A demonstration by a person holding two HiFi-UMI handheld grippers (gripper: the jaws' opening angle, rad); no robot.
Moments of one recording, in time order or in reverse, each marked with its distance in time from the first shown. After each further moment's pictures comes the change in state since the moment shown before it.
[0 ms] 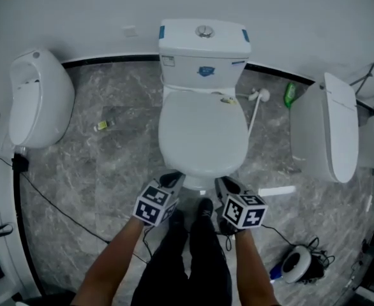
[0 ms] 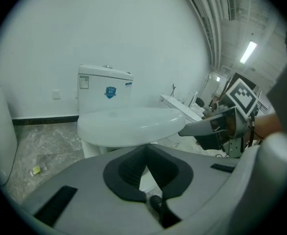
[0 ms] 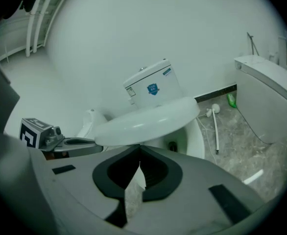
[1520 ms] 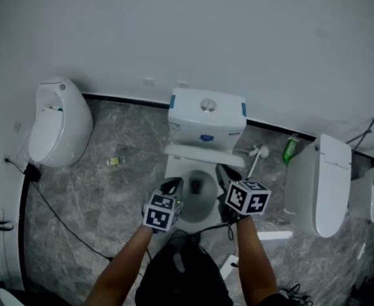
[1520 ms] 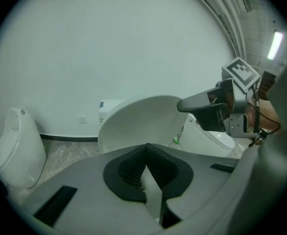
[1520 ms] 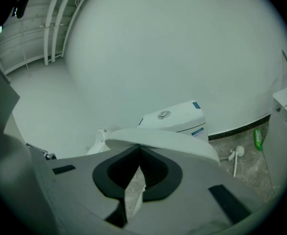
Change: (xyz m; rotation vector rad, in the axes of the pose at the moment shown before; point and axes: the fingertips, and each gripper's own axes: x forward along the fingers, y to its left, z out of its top) left arm -0.007 0.059 0.188 -0.074 -0.108 0.331; right arm 0.025 0.042 0.273 -0.146 -0.111 0.187
